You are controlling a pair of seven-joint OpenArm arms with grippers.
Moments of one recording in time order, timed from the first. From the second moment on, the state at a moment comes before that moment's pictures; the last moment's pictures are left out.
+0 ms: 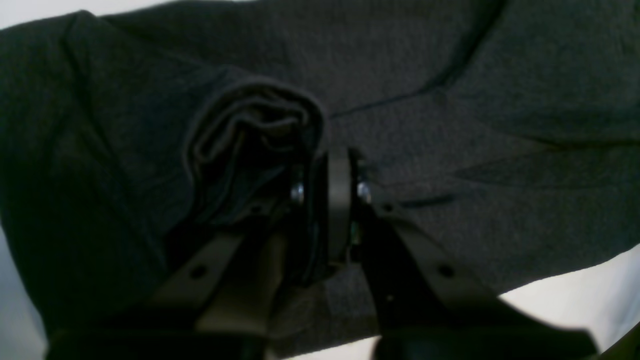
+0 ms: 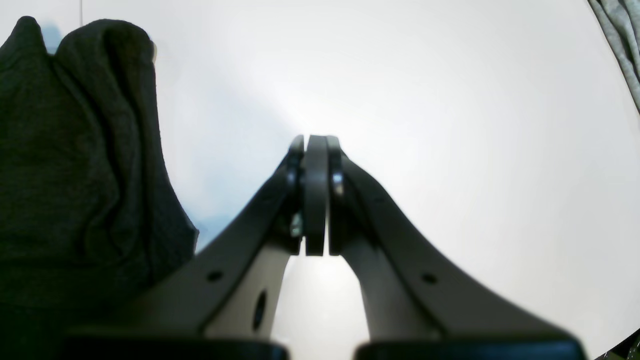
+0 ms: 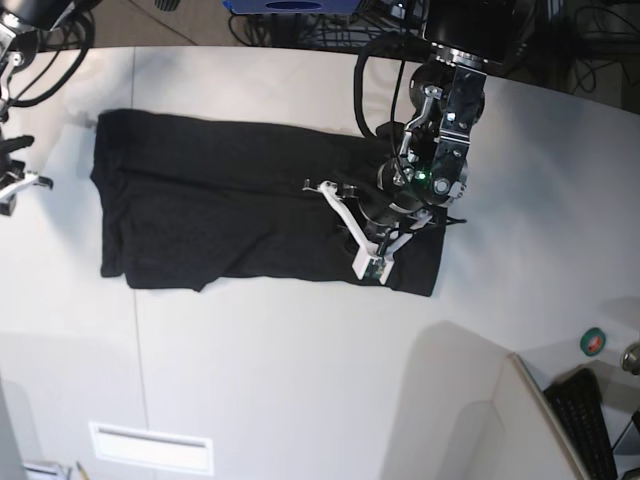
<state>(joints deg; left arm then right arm) 2.7 -3.9 11.4 85.6 -12.3 -8.8 45.2 -9.6 6.3 40.9 88.2 2.4 24.9 -34.4</state>
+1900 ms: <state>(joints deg) 3.7 -2.6 -5.1 89.8 -12.0 -8.8 58.8 -9.0 4.6 40.5 88.2 2.4 24.9 -34.4</state>
